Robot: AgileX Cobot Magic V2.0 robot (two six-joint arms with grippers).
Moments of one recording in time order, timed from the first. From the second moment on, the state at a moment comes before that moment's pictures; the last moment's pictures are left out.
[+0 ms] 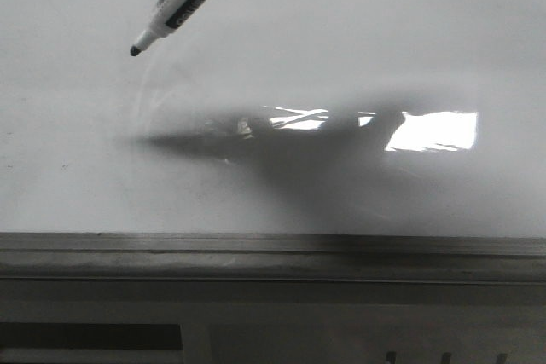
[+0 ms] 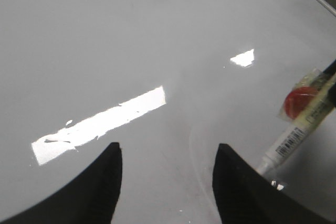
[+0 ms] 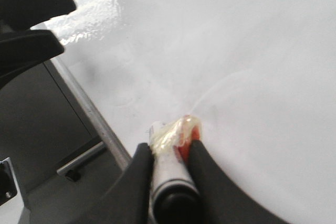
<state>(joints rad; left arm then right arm) -0.63 0.55 -0.29 0.04 -0.21 0.12 0.82 1.06 -0.77 0.55 0.18 -0.45</state>
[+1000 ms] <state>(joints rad) -0.63 0.55 -0.29 0.03 -0.19 0.12 0.70 1.23 -0.87 0.59 0.40 -0.44</state>
